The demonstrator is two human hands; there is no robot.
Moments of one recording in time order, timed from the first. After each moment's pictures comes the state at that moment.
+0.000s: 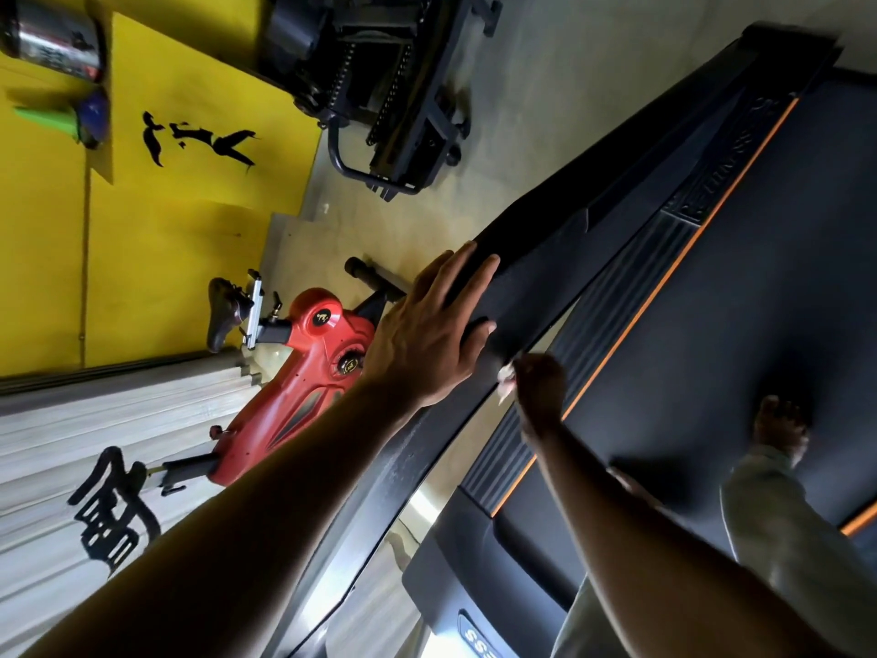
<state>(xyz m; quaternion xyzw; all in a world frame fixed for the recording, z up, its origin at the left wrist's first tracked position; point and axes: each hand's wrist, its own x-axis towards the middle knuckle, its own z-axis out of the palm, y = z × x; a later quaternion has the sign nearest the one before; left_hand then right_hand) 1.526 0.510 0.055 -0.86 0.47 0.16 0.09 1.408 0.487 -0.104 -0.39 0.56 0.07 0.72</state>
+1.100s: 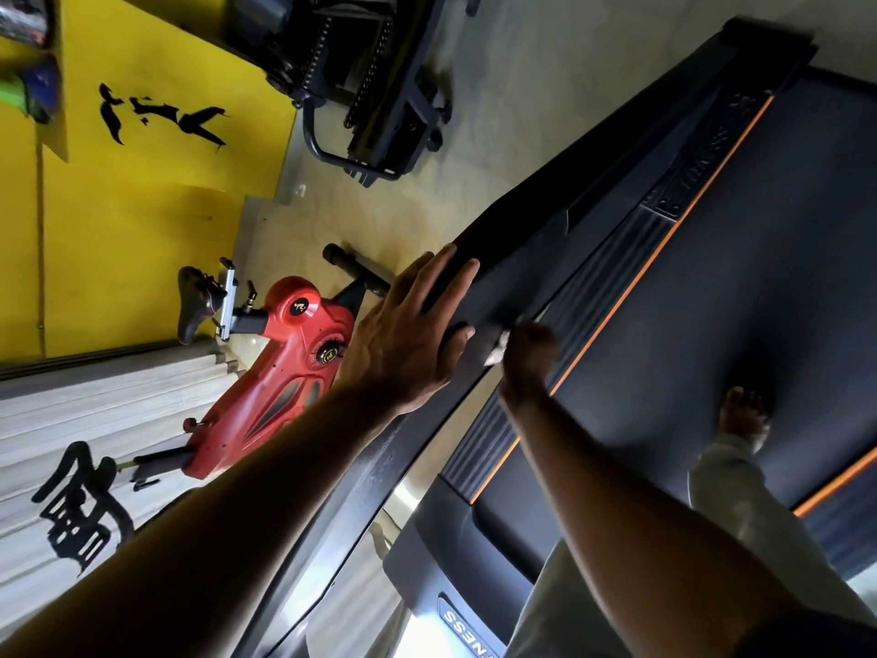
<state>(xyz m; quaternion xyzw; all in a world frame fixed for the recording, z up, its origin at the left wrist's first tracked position) 1.527 0.508 0.056 -0.87 0.44 0.19 0.10 1.443 0.473 -0.135 -0.29 0.63 0.02 0.72</state>
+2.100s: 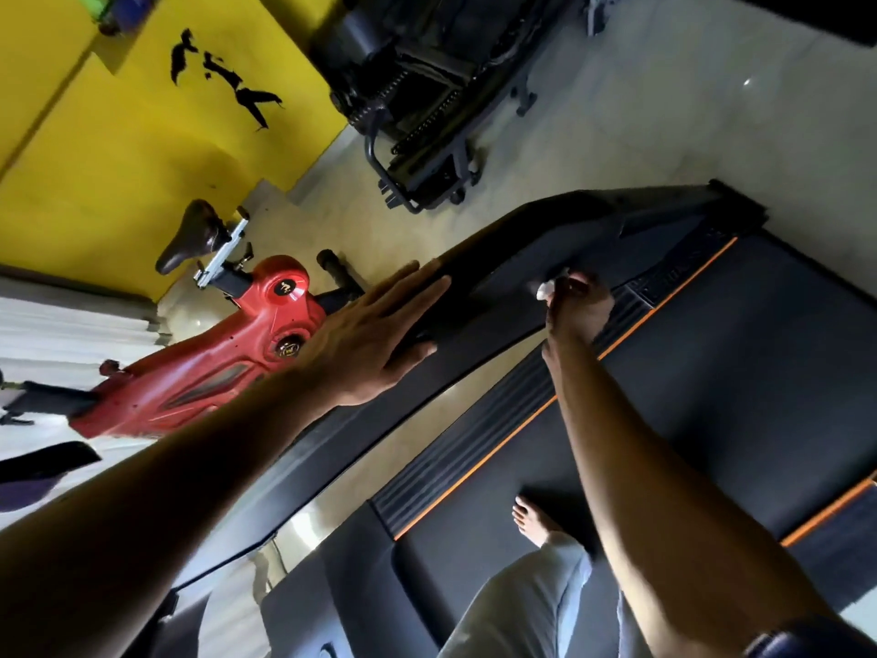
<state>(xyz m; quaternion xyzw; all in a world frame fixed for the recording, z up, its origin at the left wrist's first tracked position) 1.476 0.687 0.108 -0.87 0.45 0.17 0.06 1.429 0.455 -0.065 -0.48 0.54 -0.15 0.67</state>
